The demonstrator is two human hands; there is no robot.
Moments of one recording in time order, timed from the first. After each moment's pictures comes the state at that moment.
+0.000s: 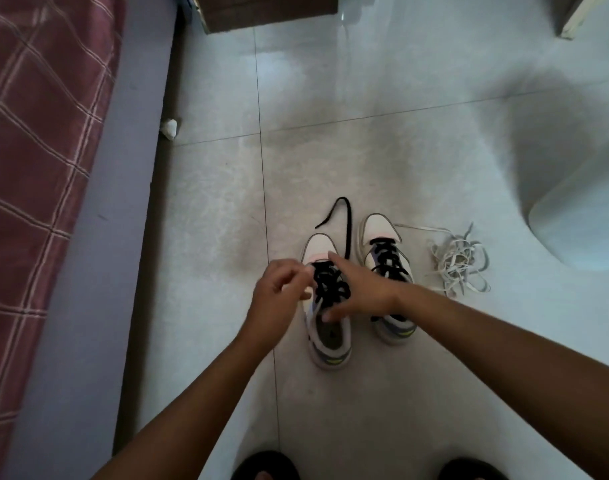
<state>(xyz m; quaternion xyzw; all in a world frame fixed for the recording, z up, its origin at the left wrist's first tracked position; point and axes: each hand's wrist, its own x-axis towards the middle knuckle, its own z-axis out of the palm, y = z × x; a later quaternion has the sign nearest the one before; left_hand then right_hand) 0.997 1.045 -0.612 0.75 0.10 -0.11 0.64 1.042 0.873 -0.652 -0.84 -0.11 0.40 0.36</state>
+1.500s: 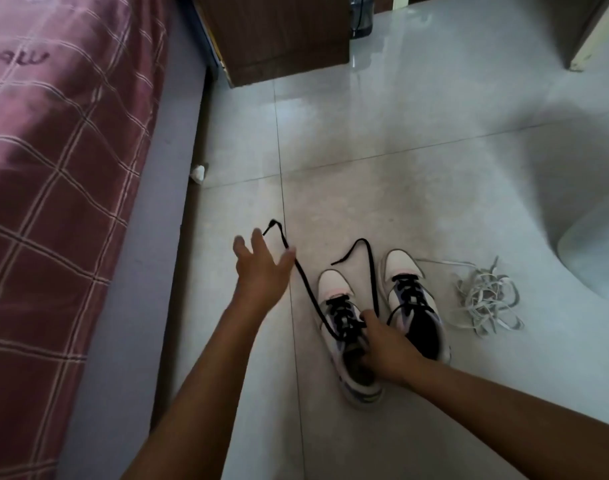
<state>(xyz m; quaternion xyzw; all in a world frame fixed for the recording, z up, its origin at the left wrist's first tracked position) 1.085 1.079 -0.571 0.92 0.18 -0.12 0.34 1.011 0.888 -0.676 -0.90 -0.04 0.33 0.28</state>
